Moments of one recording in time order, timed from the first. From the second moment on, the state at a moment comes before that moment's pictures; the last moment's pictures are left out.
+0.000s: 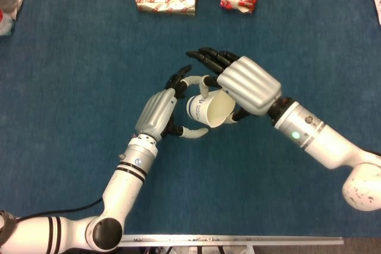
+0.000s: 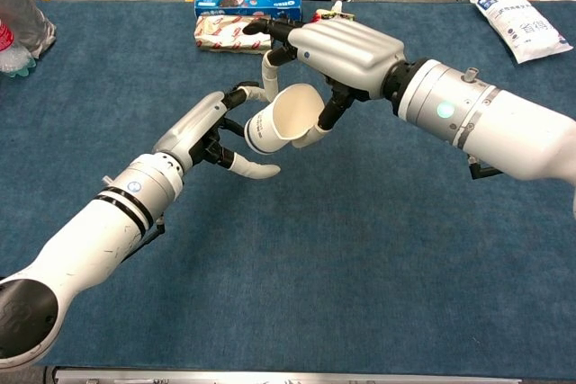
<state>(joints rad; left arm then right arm) -0.53 -1.82 -0.22 -1.75 0.97 1.11 0.16 0.83 -1.46 0.15 -1.73 -1.32 0.91 -0.23</state>
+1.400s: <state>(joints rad) -0.51 -1.89 -0.23 -1.71 0.99 1.18 0.13 0.83 -1.46 0.14 -1.73 -1.32 0.91 -0.22</state>
